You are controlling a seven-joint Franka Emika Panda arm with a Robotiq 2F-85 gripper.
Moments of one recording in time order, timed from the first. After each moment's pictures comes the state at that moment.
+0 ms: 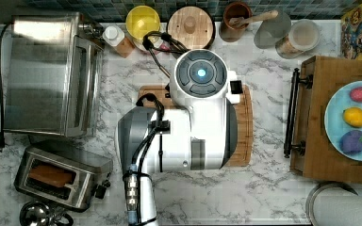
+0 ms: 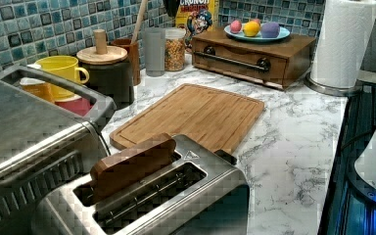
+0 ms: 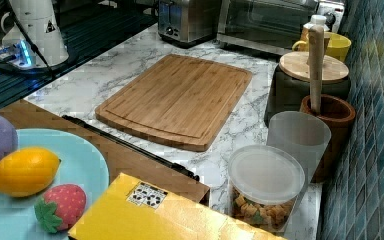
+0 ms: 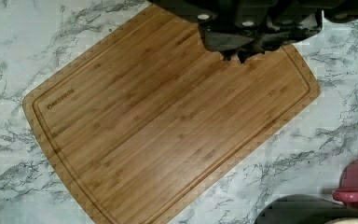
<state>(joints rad) 0.01 0.00 0.01 -1.88 0.05 0.26 -0.09</state>
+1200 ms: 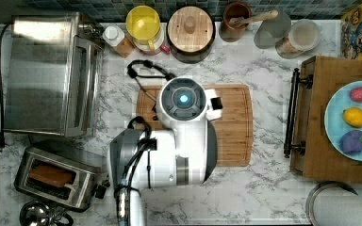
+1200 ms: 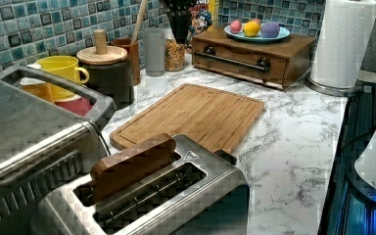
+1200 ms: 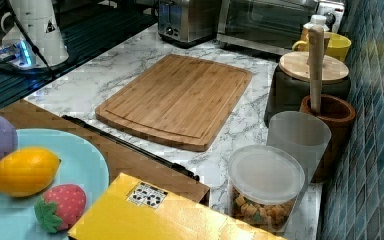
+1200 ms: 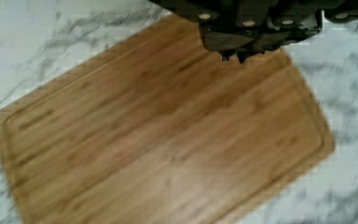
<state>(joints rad) 0.05 -0.08 0.05 -2.11 0.12 0.36 -0.18</state>
